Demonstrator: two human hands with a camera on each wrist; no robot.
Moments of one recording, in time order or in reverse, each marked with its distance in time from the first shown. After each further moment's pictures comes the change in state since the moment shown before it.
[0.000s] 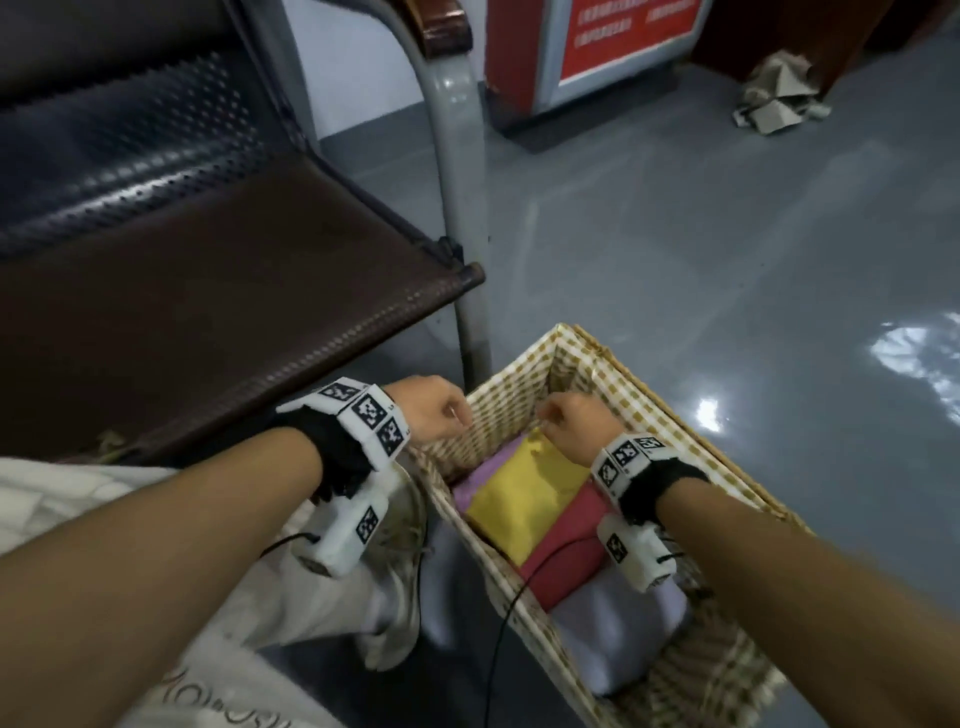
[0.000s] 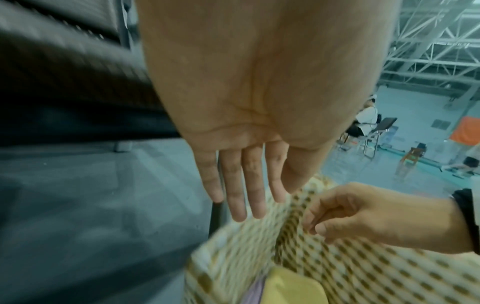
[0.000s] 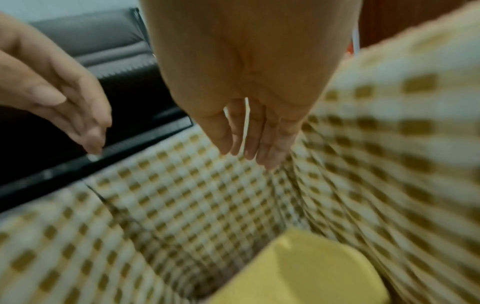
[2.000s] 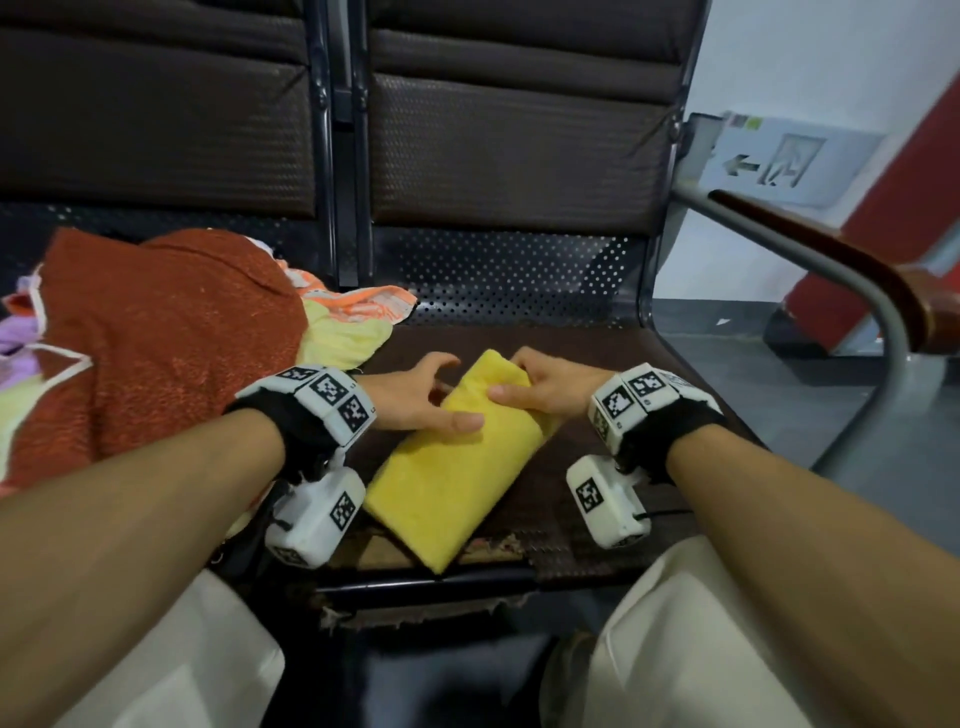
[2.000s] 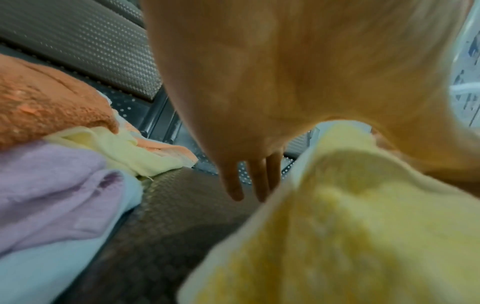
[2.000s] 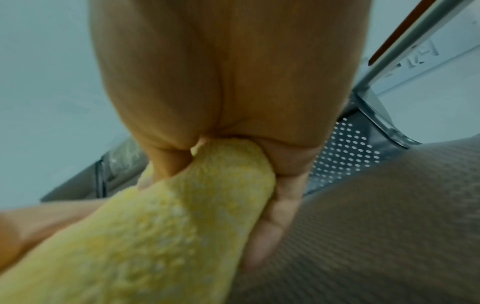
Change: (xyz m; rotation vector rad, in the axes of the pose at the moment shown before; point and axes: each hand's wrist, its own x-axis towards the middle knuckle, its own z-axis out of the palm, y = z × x) left_hand -0.207 -0.288 -0.117 -0.603 0.400 -0.265; right_hand 0.085 -0.447 -0.020 0.010 -0.419 -0.588
